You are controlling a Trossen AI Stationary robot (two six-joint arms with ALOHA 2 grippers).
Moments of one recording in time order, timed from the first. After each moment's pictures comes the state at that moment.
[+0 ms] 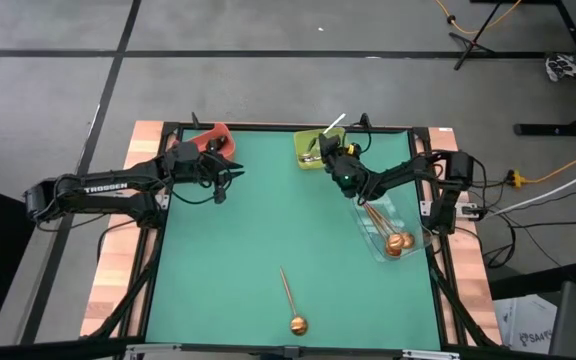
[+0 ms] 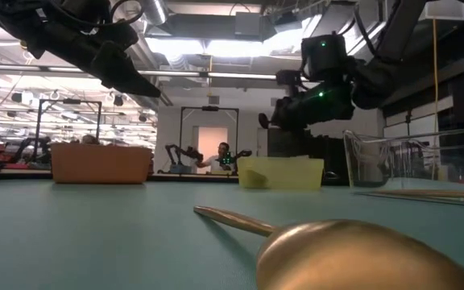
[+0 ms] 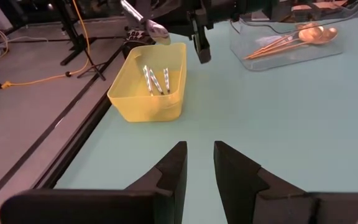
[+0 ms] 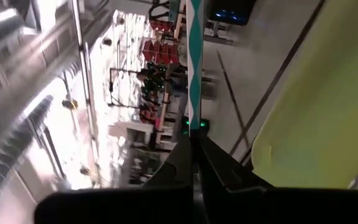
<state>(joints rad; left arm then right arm) 0.42 0.86 0.45 0.02 0.06 0.18 -0.26 1.84 0.72 1.04 0.86 1.52</state>
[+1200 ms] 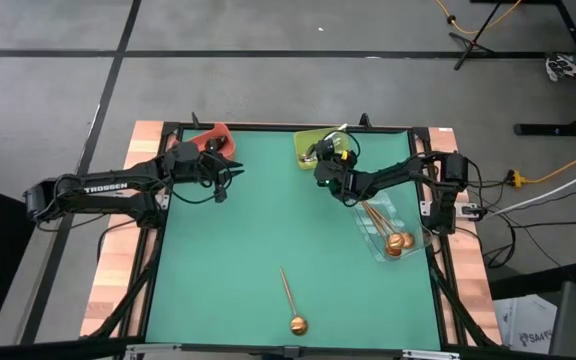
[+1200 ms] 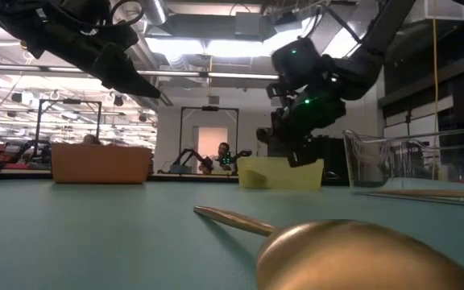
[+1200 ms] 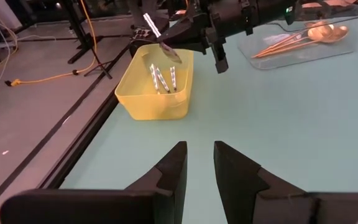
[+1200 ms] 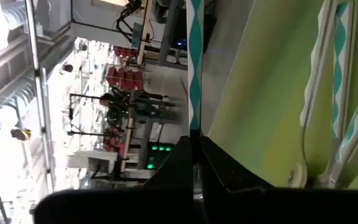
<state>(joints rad) 0.42 0.86 0.45 0.02 0.04 0.18 -0.21 1.88 0.85 0.61 1.03 1.77</state>
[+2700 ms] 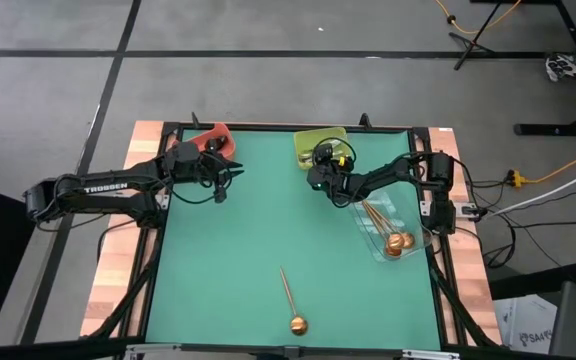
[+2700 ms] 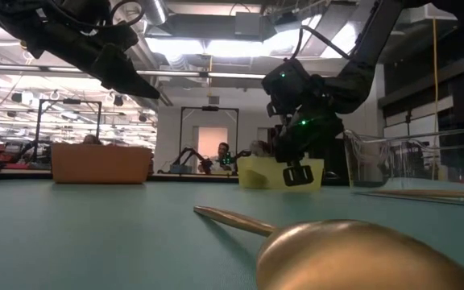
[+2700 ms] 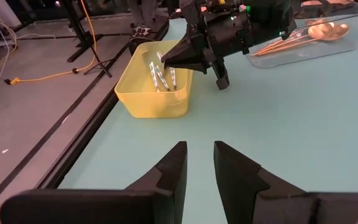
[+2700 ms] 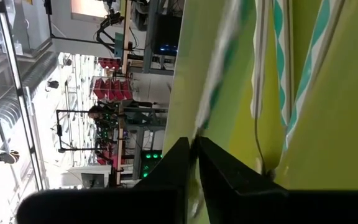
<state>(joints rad) 0.42 0.86 0.45 0.02 0.04 0.18 -0.21 1.99 0.89 0.52 1.02 1.99</state>
